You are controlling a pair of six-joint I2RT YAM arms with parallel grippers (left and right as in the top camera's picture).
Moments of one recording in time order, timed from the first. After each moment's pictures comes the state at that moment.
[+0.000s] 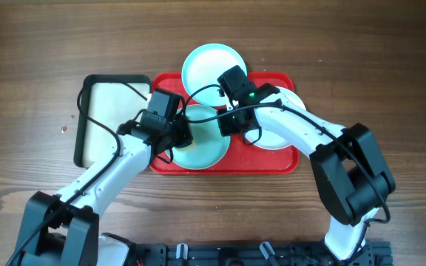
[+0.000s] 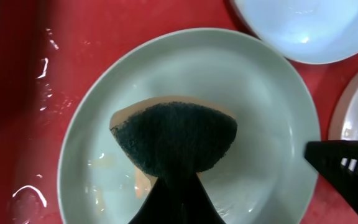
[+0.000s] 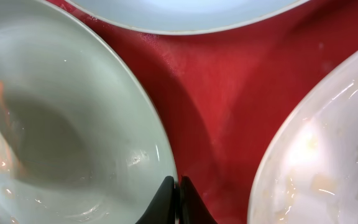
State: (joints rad) left arm -0.38 1.52 0.84 -0.44 0.06 -0.64; right arm 0.57 1.96 1.30 -0.65 -0.14 0.36
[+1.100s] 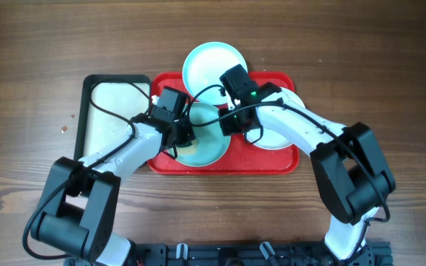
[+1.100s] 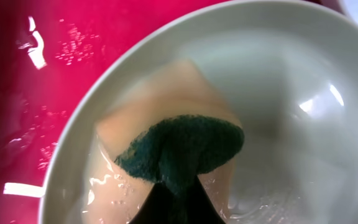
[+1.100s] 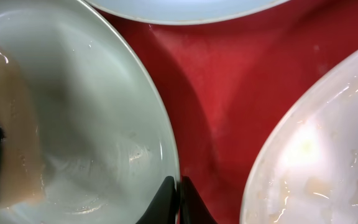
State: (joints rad) left arm -0.39 1.71 0.88 -0.39 0.04 -0.65; right arm 0.56 1.96 1.30 -0.65 -0.16 0.34
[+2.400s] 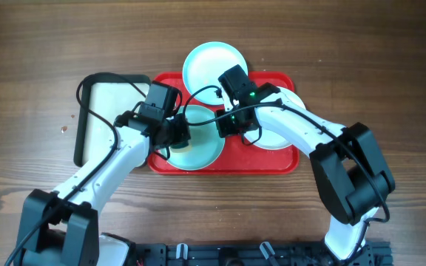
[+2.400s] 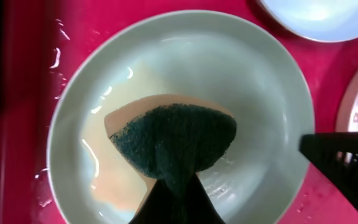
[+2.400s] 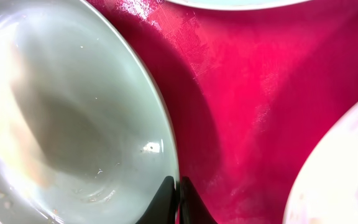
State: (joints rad) left arm -0.36 1.54 0.92 -0.58 0.09 -0.58; right arm 0.57 1.96 1.30 -0.65 -0.24 0.34
